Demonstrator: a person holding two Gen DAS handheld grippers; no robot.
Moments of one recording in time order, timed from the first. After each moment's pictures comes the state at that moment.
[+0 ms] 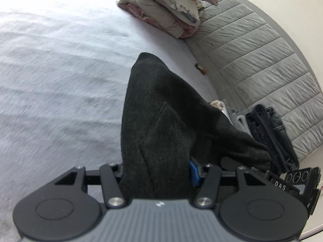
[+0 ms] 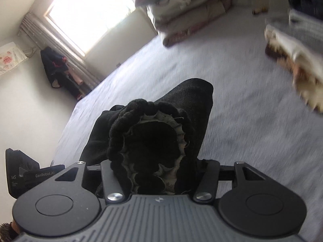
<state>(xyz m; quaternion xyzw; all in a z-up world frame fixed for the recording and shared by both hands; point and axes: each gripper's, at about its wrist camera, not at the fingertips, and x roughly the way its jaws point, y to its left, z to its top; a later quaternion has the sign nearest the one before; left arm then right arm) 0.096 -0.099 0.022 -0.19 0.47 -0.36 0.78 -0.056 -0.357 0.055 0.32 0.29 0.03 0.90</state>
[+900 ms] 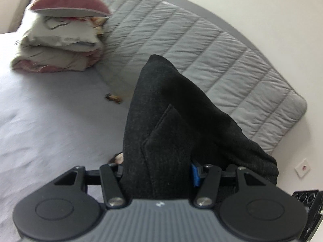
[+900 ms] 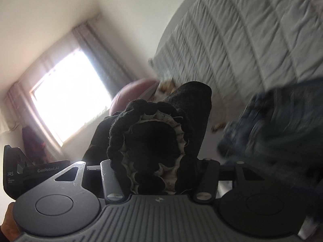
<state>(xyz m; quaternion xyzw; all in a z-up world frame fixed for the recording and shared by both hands) 0.123 -0.336 0.206 -0.09 0.36 -0.53 0.76 -0.118 -0.506 0.190 0.30 0.03 -0.15 0.94</state>
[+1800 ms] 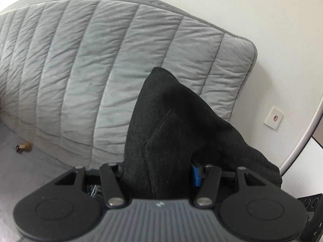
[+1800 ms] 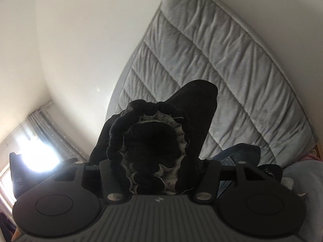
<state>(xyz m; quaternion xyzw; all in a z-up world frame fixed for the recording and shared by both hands) 0.054 -0.566 0.268 0.07 0.28 -0.71 0.65 -0.231 -0.611 0.184 0.38 -0.14 -0.33 0.85</state>
